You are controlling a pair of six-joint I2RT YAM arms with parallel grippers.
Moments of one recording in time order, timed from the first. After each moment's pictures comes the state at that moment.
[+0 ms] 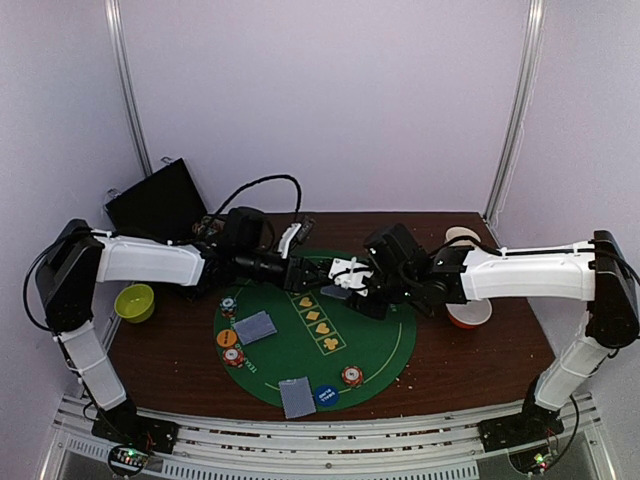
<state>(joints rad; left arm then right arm) -0.72 1.77 1.10 0.18 0.63 -0.36 0.95 1.61 1.13 -0.26 0.14 -0.48</state>
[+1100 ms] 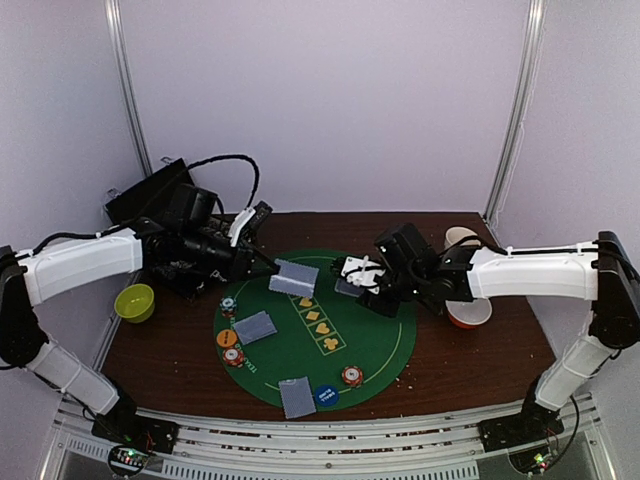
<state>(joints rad) -0.59 1.44 1.08 -0.29 0.63 -0.01 0.89 1.59 1.08 -0.27 0.17 -0.48</state>
